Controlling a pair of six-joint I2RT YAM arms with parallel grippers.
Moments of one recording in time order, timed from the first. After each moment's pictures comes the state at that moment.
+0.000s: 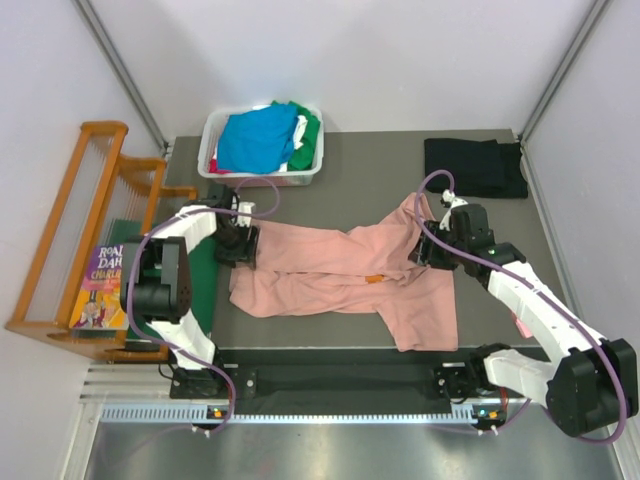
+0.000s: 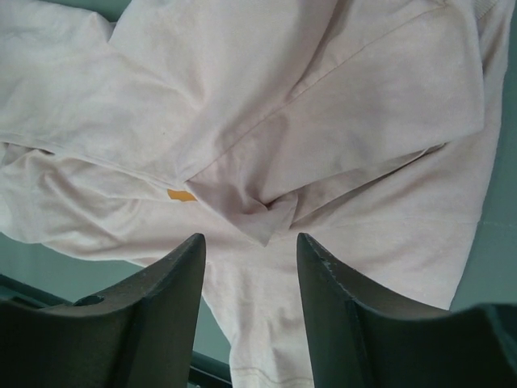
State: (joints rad) left arm -0.07 1.73 1.10 -0.71 0.18 0.10; right arm 0.29 1.09 0.75 -0.47 -0.16 0.43
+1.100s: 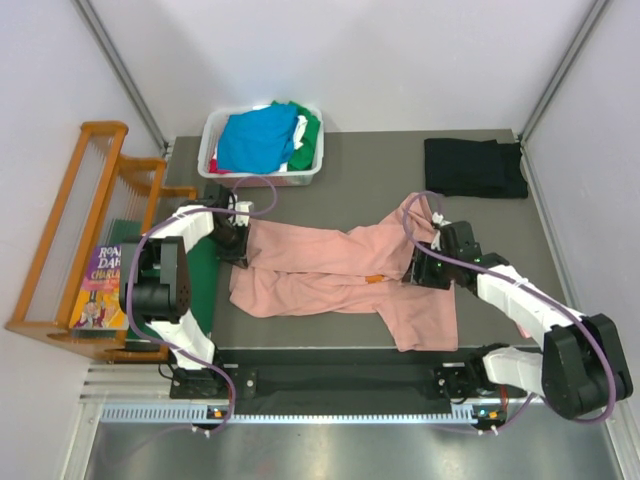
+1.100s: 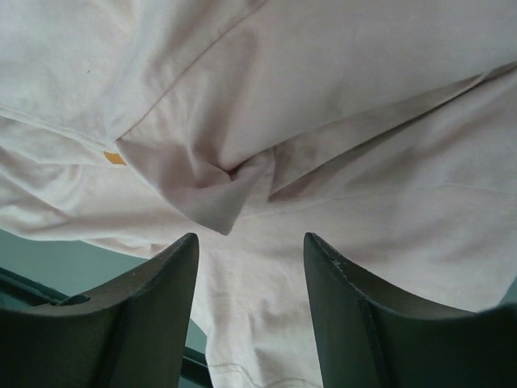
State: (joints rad) left arm -0.03 1.73 1.10 -0.72 0.25 0.10; right arm 0.31 1.17 0.59 -0.38 -0.21 0.45
